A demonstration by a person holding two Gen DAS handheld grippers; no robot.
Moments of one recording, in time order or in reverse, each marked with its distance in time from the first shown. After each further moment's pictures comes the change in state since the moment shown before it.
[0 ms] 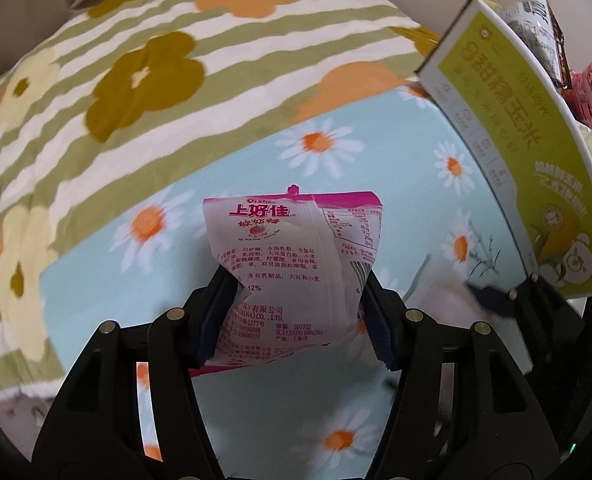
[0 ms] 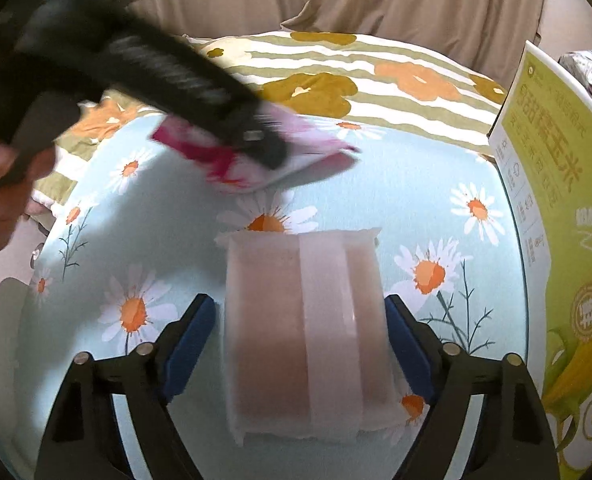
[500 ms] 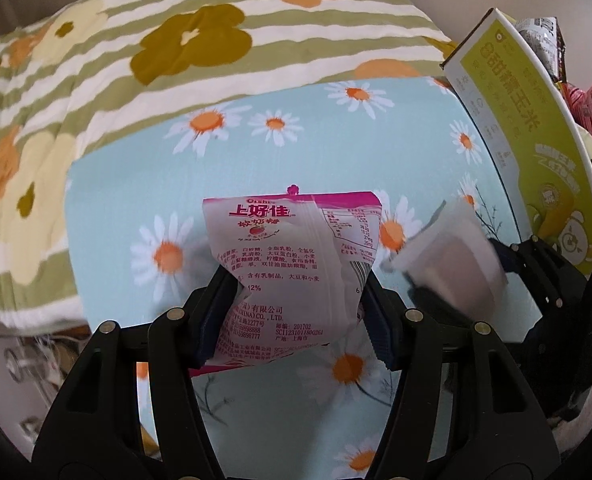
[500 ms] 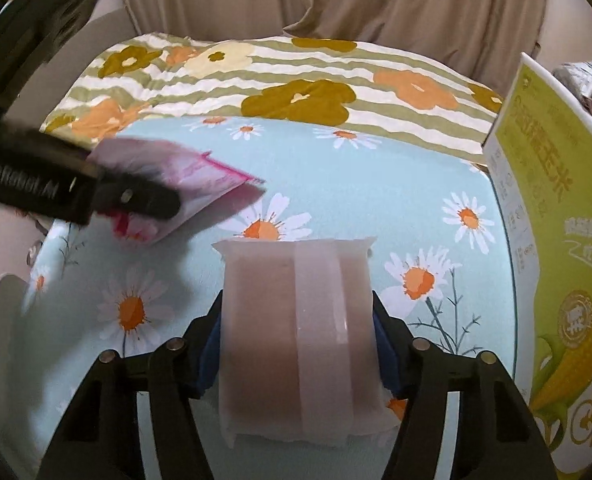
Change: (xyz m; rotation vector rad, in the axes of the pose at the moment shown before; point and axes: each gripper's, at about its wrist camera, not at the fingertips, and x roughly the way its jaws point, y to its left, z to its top) left arm -0.026 0.016 -0.064 -0.159 -0.003 0.019; right arm -0.012 -0.012 0.002 0.007 -0.032 0.010
